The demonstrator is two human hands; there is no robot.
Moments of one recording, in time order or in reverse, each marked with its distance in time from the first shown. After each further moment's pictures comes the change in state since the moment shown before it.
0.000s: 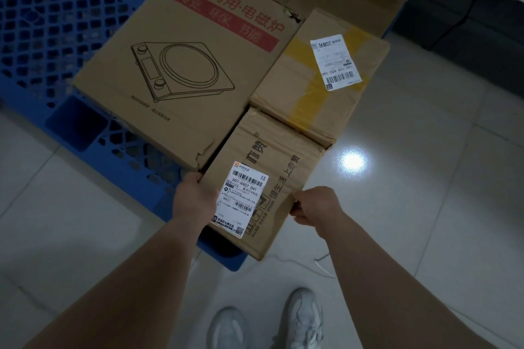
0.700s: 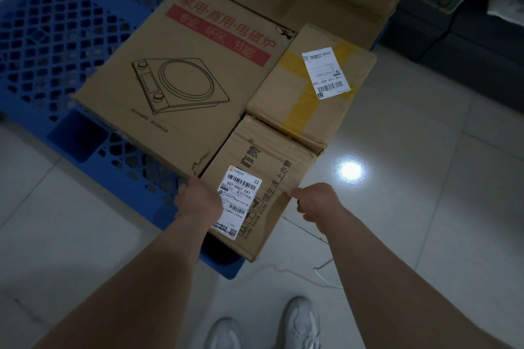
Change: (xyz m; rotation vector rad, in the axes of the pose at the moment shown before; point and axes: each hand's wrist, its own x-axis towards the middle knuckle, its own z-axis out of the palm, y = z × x) left_hand -0.010 0.029 0.000 0.244 -0.042 -0.069; right_hand -0.004 -0.019 -0.016 -0.077 -0.007 -0.031
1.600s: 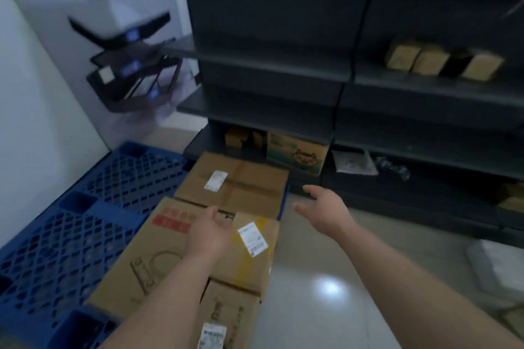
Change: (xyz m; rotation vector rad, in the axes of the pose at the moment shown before) left_hand -0.293 0.226 -0.273 -0.281 0.064 0.650; right_hand -0.354 -0.193 -0.276 -0.248 0.439 -0.655
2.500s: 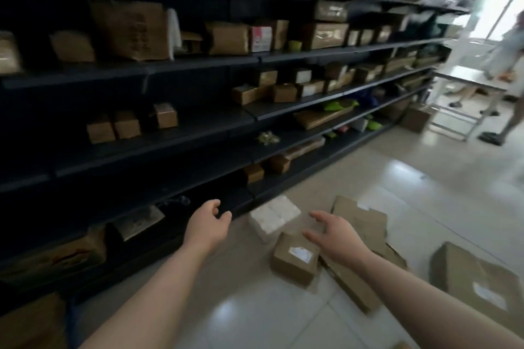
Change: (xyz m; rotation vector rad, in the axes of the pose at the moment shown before) left_hand -0.282 0.410 0.254 0.164 -0.705 0.668; right_hand -0.299 0.253 -0.389 0.047 0.574 0.613
